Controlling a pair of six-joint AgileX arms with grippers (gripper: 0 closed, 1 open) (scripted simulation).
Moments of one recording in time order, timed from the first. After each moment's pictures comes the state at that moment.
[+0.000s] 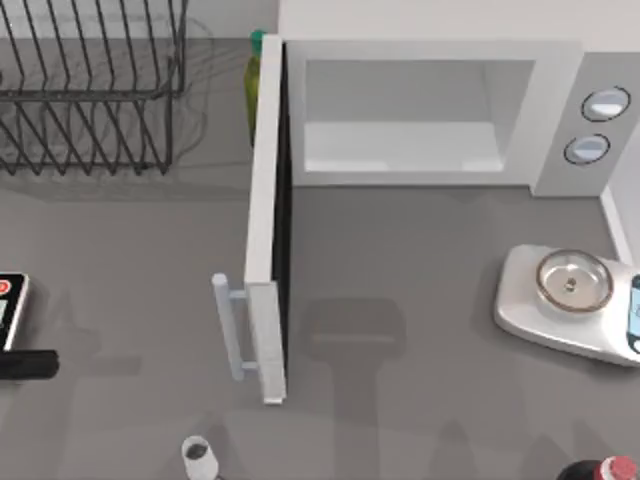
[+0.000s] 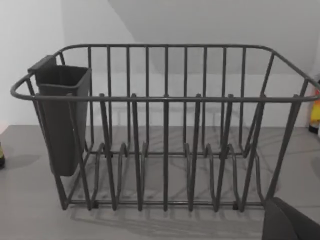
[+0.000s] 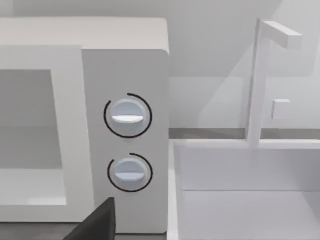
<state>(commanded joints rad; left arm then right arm) -0.15 0.10 -0.03 0.13 -0.15 0.00 0.00 0.00 0.00 0.00 0.00 0.00</state>
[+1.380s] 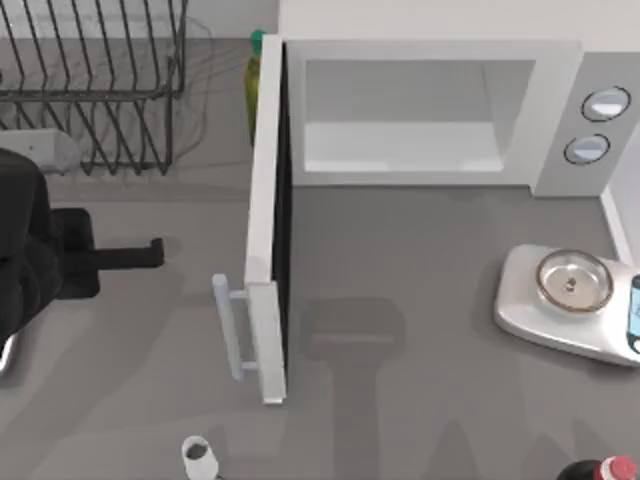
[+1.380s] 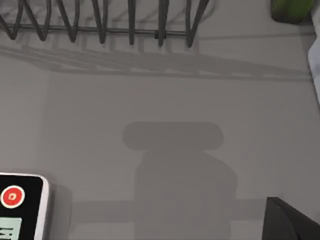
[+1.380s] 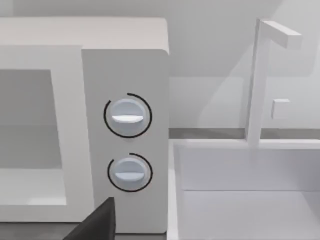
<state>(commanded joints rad) -0.48 0.94 0.64 -0.40 -0.32 -0.34 0.00 0.00 0.00 0.00 0.00 0.00</state>
